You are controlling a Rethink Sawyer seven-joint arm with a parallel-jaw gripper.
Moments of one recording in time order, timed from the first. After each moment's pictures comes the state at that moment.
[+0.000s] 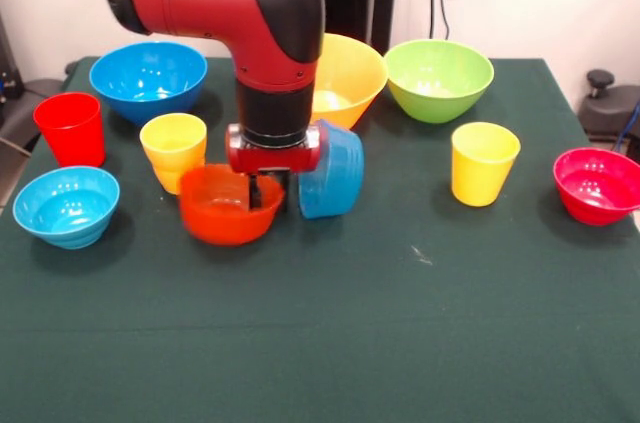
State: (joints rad) arm -0.44 -0.37 0.10 1.53 -0.34 0.37 1.59
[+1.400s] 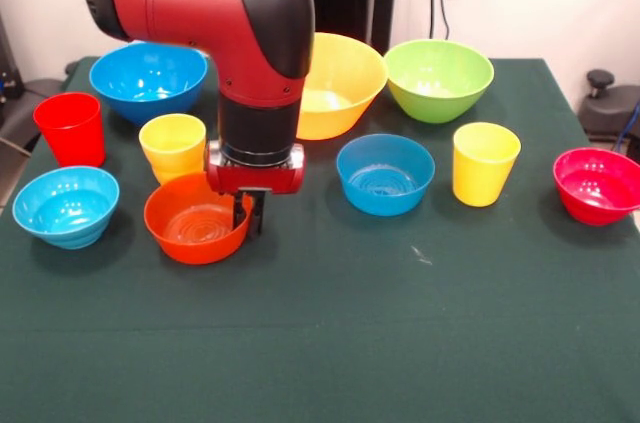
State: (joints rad) arm -0.40 -0.35 0.07 1.45 -0.33 0.37 1.59
